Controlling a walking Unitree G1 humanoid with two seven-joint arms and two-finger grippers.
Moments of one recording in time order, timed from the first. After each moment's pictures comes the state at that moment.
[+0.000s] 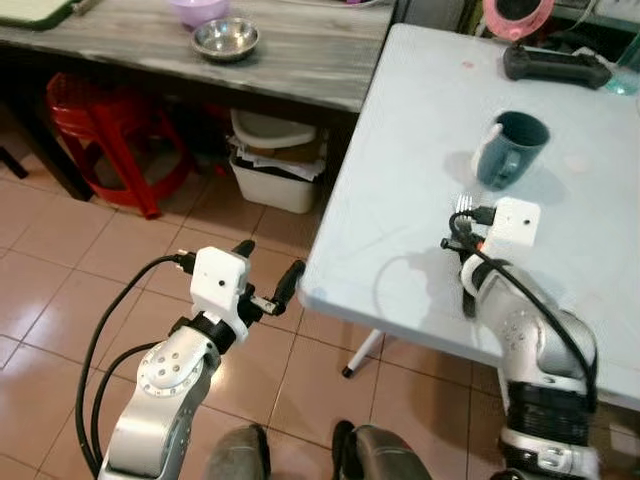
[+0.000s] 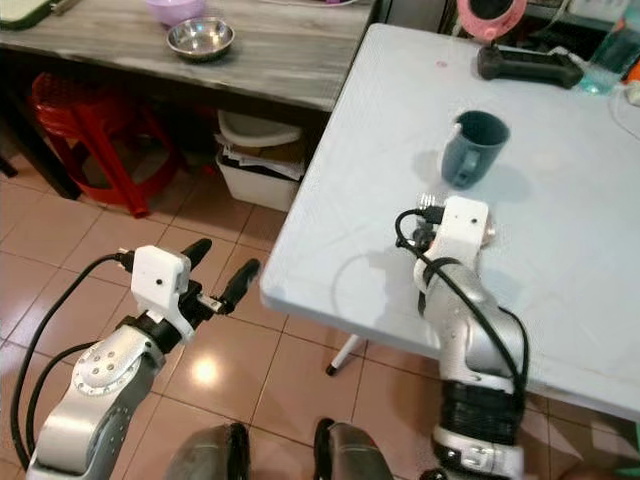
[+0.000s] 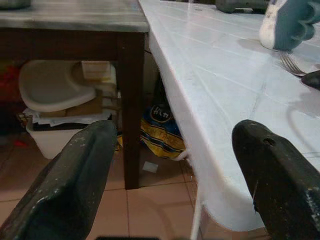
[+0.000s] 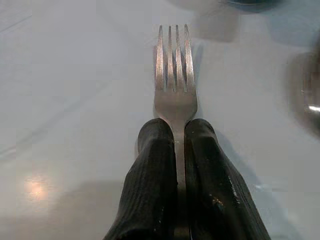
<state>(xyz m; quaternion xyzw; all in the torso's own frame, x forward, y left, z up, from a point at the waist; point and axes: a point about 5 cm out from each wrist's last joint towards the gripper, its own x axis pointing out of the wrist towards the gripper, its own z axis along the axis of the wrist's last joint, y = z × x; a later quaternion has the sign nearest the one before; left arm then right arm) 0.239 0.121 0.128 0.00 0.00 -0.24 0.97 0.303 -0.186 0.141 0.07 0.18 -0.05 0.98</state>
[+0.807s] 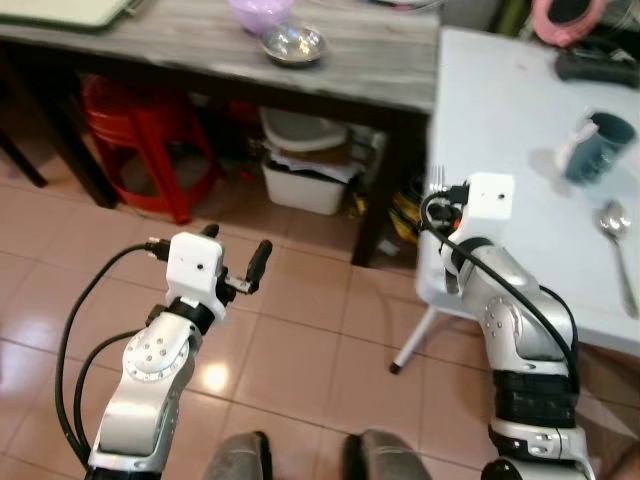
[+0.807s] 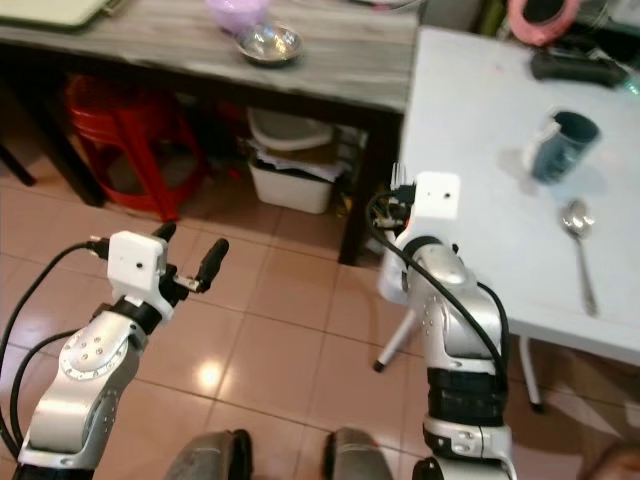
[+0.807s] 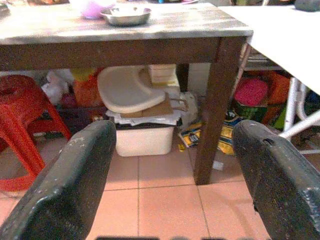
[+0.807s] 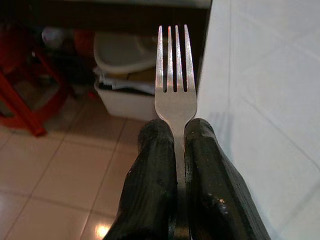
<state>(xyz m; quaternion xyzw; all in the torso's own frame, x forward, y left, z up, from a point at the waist) 0.255 0.139 0.130 0.04 -0.02 -0.16 0.99 0.316 -0.167 0.163 0.03 0.11 -0.01 0.99</state>
